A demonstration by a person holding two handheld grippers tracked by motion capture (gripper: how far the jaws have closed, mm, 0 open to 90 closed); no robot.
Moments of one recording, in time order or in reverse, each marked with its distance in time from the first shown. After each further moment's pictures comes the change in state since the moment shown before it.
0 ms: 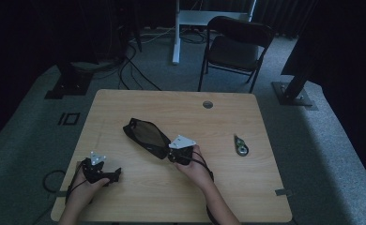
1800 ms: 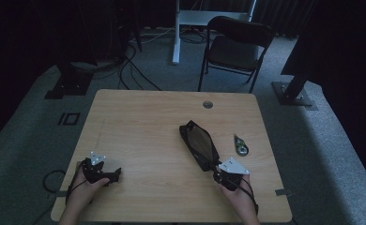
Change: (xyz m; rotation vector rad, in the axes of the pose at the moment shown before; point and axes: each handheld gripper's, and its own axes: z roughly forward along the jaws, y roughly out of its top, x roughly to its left) left arm 0.000 0.000 0.000 0.001 0.000 0.003; right arm -0.028 -0.091 -0.131 0.009 -0.274 0.154
